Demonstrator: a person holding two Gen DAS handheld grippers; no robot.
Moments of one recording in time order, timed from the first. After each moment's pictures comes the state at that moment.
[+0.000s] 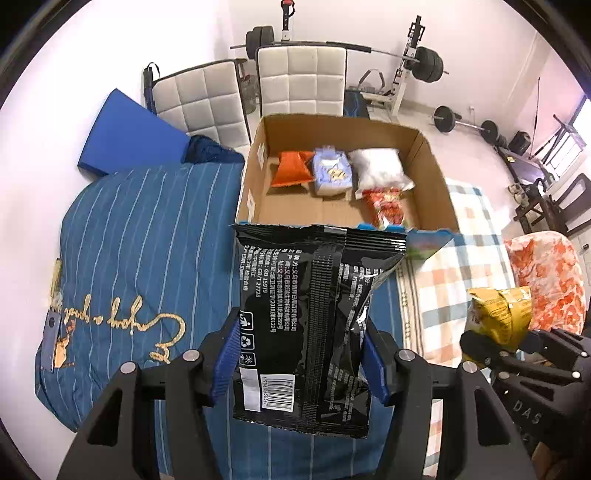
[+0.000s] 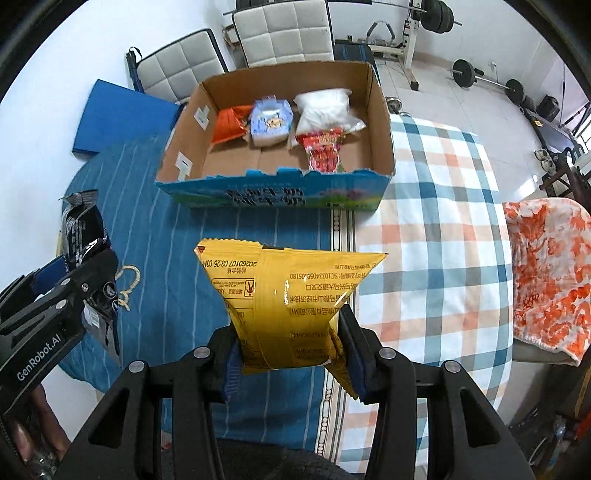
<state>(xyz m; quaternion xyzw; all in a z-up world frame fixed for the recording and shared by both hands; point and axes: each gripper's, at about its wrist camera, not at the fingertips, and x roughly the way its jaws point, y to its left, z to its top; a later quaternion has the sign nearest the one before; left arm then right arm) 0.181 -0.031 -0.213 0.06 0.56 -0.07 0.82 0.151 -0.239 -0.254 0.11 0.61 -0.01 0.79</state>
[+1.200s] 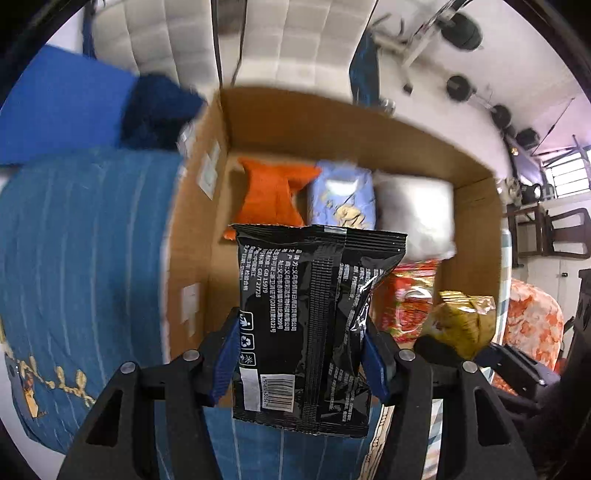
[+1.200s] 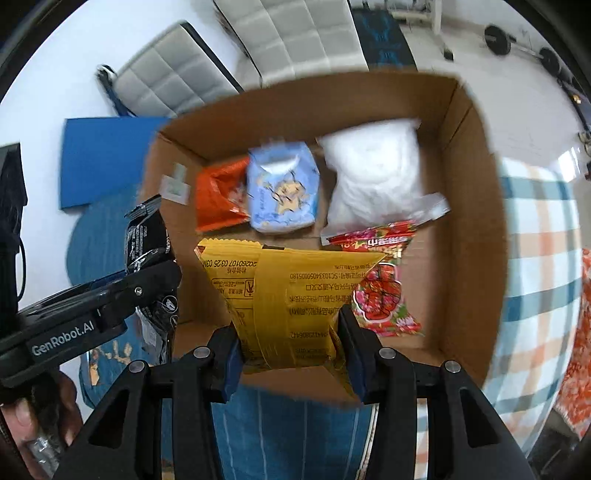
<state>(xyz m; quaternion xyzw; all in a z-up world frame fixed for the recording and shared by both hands) 0.432 -0.055 -0.326 -0.01 0.70 -0.10 0.71 0.410 -0.255 -0.357 0.18 0.66 0.05 0.73</state>
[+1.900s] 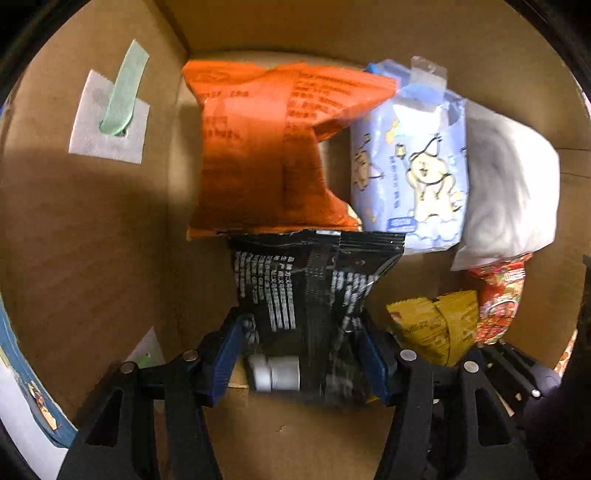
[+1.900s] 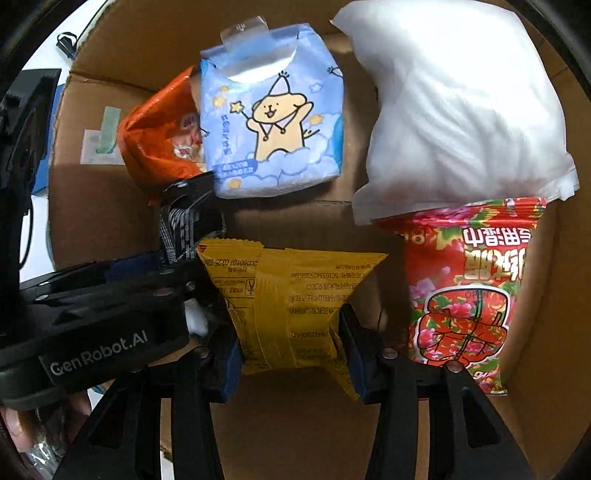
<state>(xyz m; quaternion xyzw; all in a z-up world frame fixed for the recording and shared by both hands) 0.456 -0.085 -0.449 0.04 0.80 -0.08 0.60 0.453 -0.222 -0.479 0.20 0.74 0.08 0.64</state>
